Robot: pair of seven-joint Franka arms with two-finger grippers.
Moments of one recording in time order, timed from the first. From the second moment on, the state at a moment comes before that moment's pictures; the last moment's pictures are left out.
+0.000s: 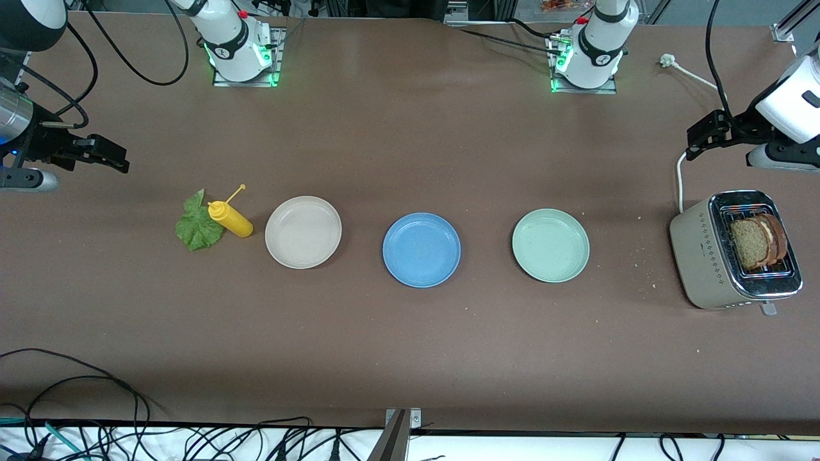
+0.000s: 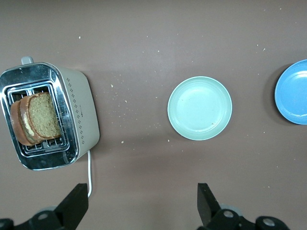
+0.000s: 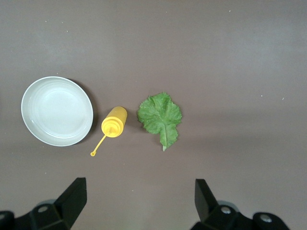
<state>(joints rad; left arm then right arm) 0.02 0.01 -0.08 -1.55 0.02 1.53 0.04 0.07 0.04 -0.06 -1.64 -0.03 1.61 0.03</state>
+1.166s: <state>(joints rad) 0.05 0.01 -0.08 -1.55 0.03 1.54 0.04 0.07 0.04 -0.06 -1.59 -0.03 1.61 0.08</state>
